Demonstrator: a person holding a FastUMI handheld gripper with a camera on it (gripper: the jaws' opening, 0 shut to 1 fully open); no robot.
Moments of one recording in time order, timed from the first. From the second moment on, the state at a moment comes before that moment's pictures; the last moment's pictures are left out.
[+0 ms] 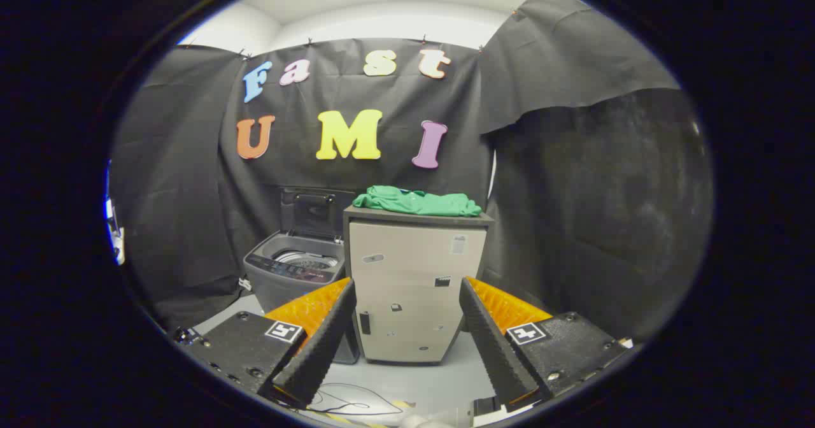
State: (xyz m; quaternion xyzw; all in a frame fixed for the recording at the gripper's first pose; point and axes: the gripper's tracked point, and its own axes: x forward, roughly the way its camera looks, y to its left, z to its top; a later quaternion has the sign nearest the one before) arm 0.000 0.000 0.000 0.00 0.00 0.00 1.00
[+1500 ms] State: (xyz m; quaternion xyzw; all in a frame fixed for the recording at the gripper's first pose) arm 0.071 -0.014 0.143 0.02 -0.05 -0.03 1.00
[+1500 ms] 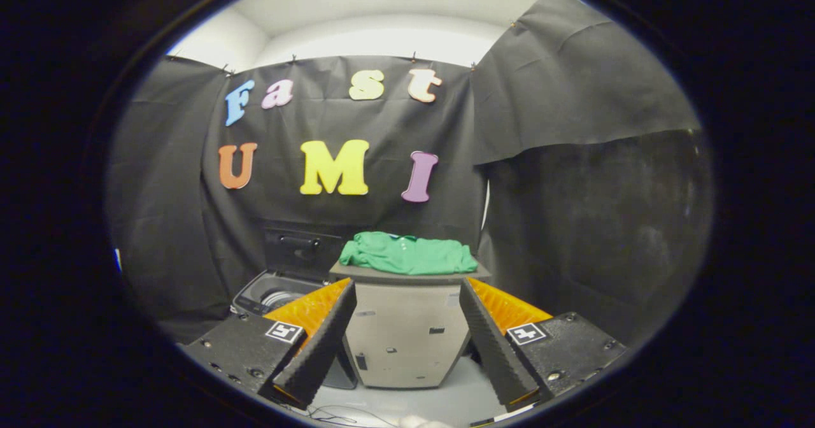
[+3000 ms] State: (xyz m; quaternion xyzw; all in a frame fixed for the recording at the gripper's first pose) arm 0.529 -0.013 0.136 0.02 0.24 0.02 0.97
